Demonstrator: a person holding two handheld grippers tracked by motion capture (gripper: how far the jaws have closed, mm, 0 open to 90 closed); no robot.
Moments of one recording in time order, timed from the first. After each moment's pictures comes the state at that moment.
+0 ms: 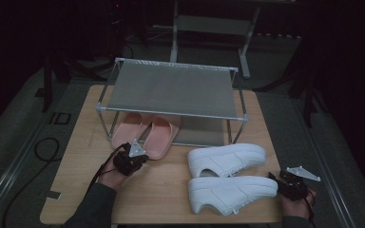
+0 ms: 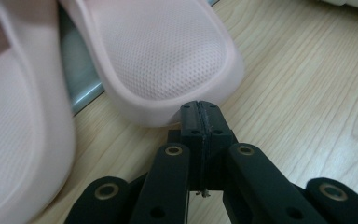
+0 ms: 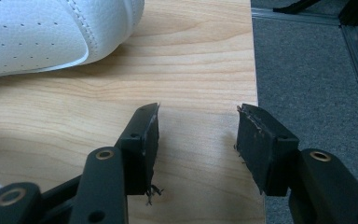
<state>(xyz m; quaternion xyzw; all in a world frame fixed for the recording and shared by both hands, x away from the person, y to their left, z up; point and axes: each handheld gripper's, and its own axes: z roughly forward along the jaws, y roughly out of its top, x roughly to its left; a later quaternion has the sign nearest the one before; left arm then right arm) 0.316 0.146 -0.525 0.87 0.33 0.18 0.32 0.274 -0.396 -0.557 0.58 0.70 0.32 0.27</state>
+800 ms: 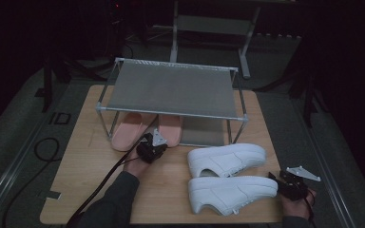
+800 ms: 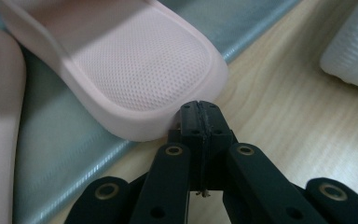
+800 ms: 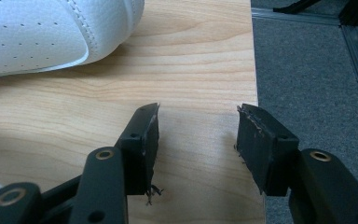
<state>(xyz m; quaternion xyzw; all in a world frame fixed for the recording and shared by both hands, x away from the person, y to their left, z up) 0.364 0.091 -0.536 0.85 0.33 0.21 0.34 0.274 -0.396 -0.557 0.58 0.70 0.32 0.27</state>
